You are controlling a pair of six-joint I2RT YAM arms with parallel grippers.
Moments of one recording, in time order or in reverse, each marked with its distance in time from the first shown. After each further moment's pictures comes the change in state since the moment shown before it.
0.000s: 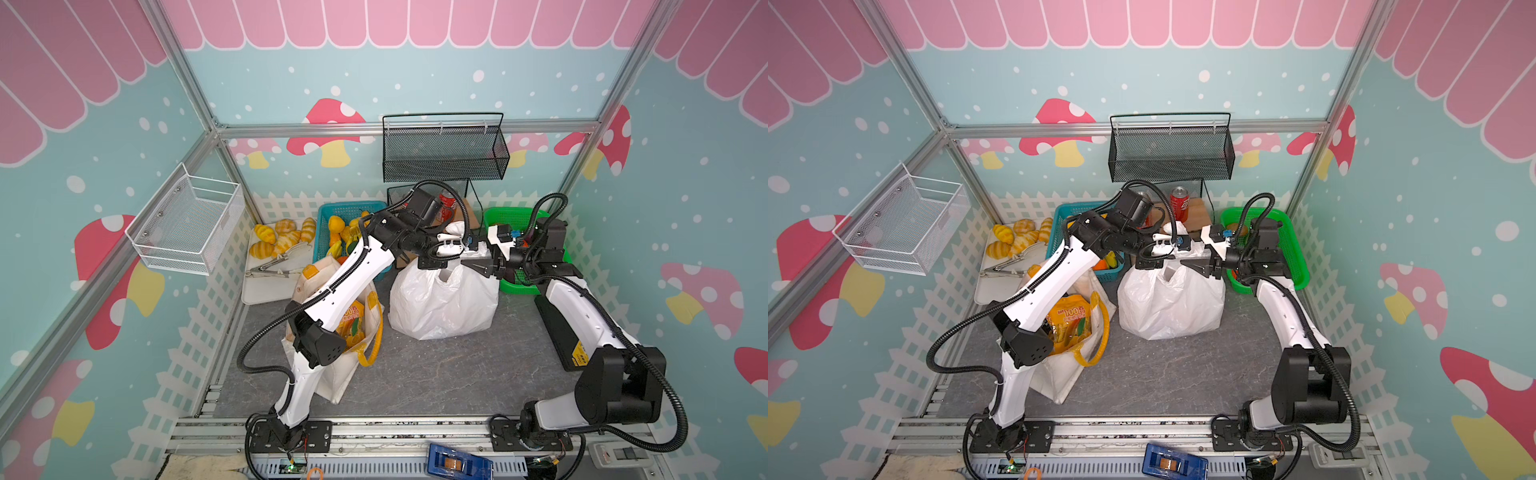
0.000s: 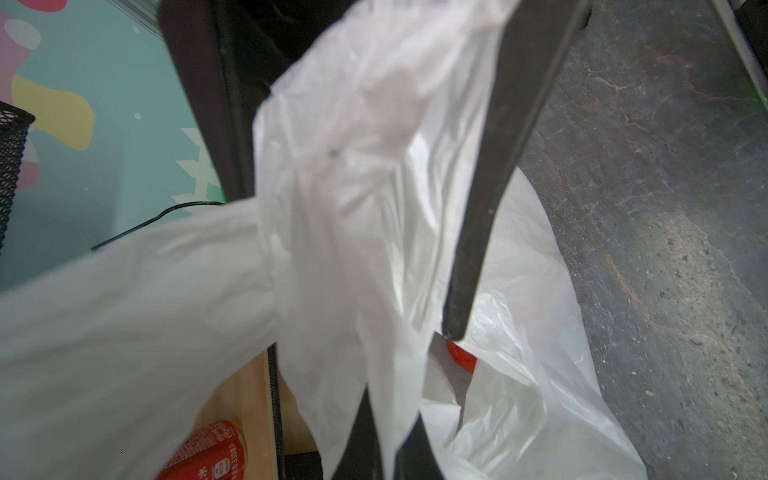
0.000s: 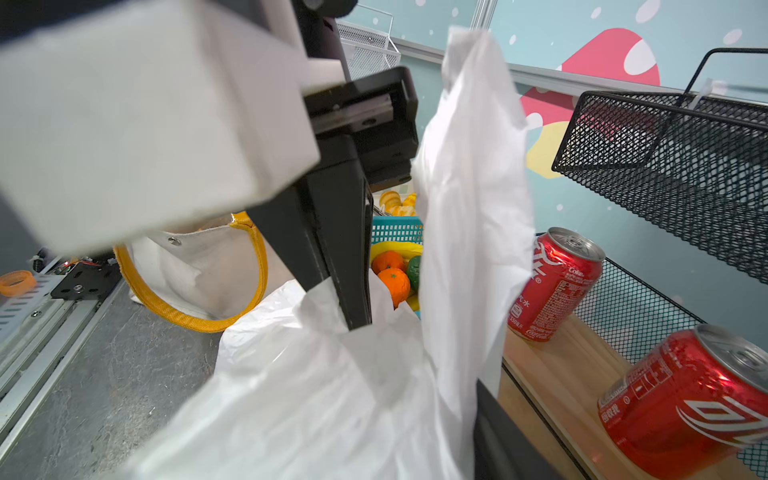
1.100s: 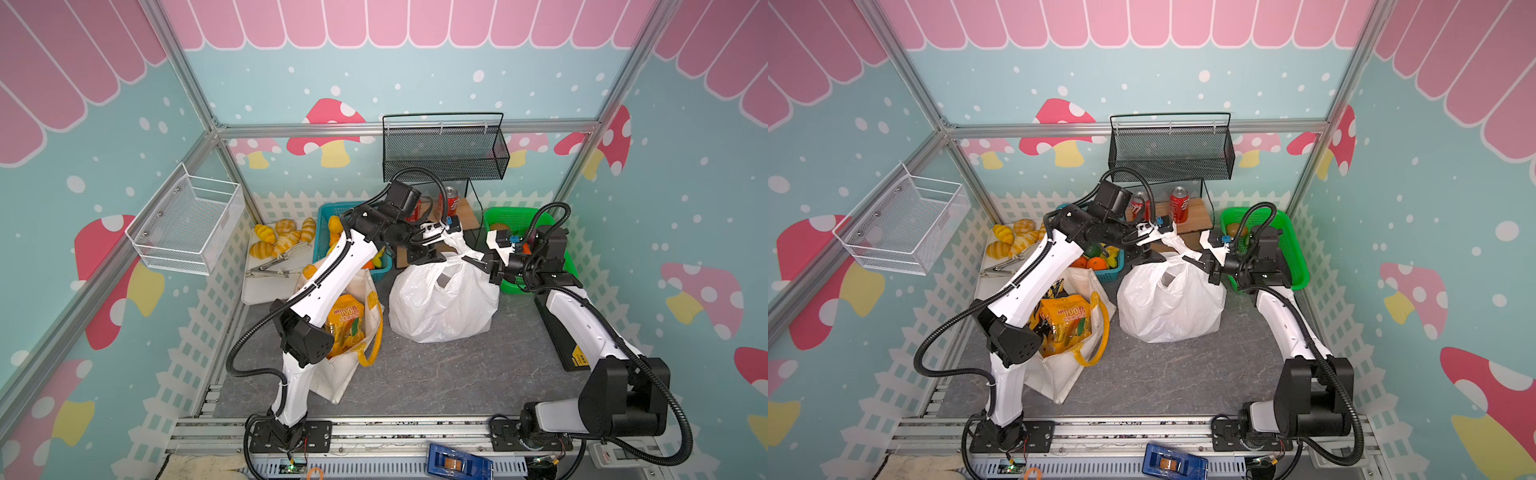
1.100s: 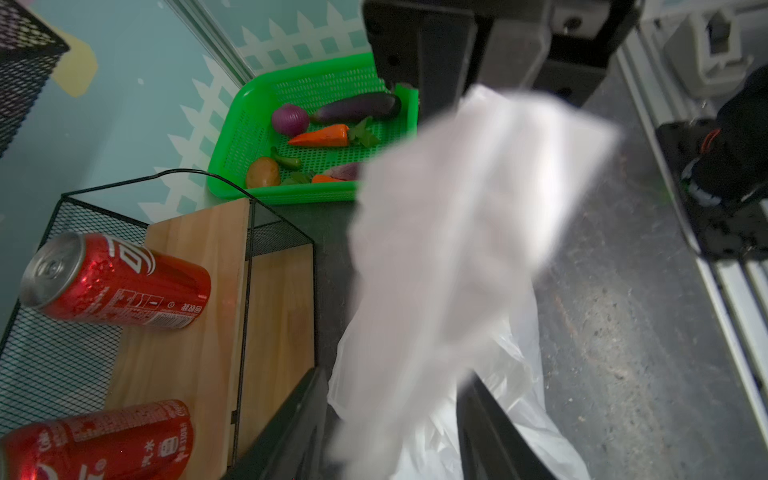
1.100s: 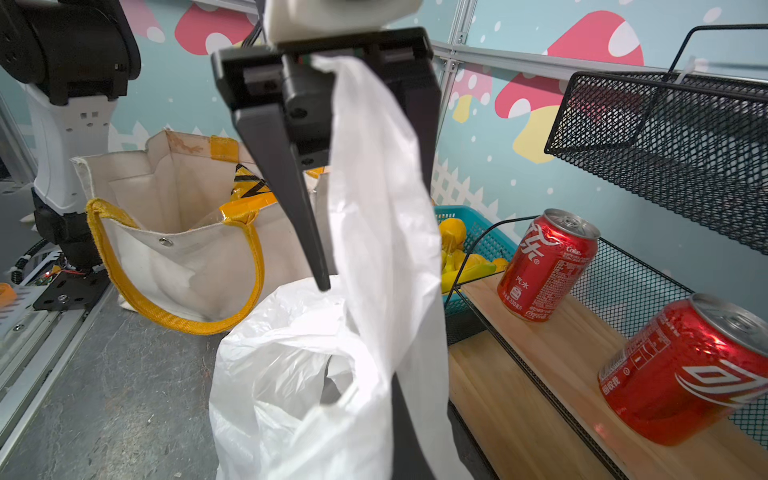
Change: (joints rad) left arm 0.121 -0.094 -0.117 0.076 0.244 -0.219; right arm 0.007 -0.076 -0.113 0.108 0.068 0.095
